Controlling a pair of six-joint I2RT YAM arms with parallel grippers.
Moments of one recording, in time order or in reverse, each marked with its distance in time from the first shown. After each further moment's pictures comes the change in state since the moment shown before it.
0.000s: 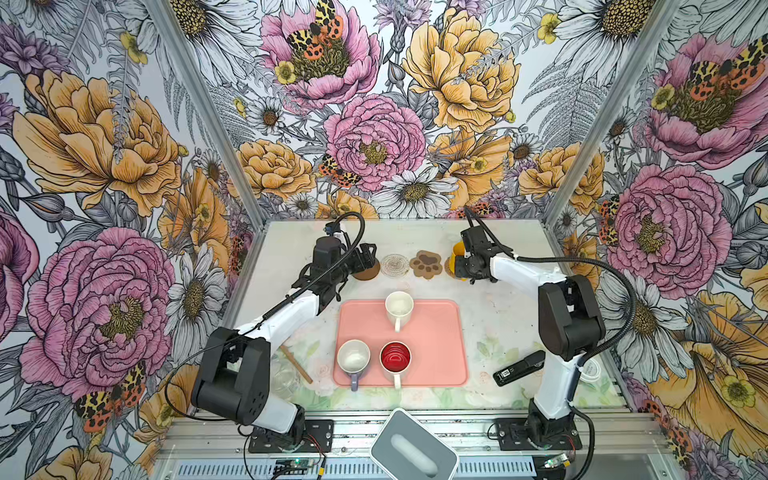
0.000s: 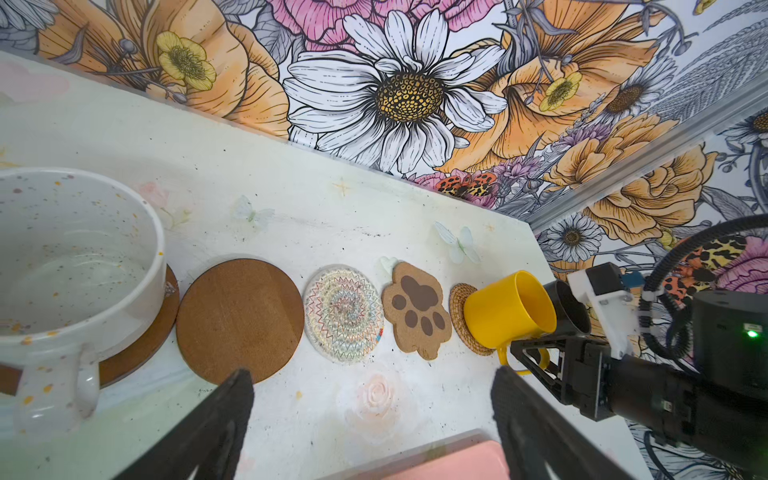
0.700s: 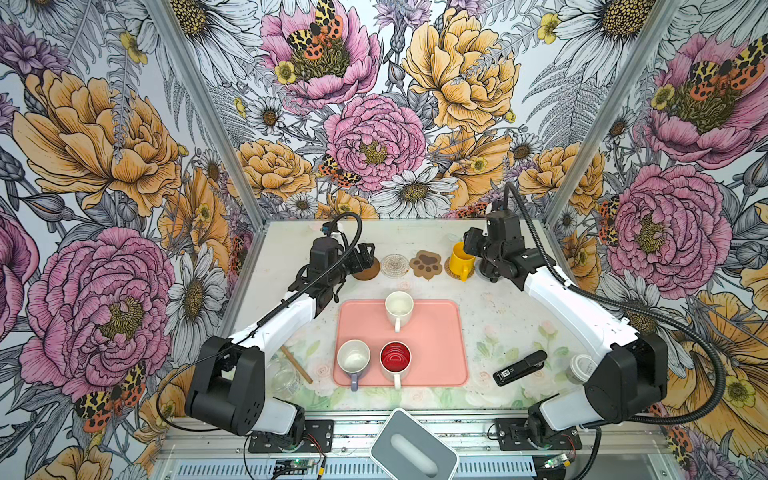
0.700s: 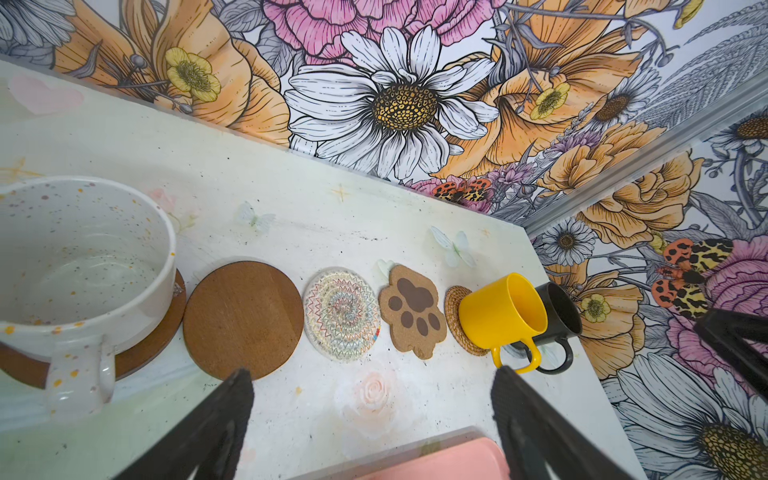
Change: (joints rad) left arm 0.000 -0.051 -0.010 -0.024 -0.014 0.000; right arm 0.076 -0.444 -0.097 0.130 0.035 0.171
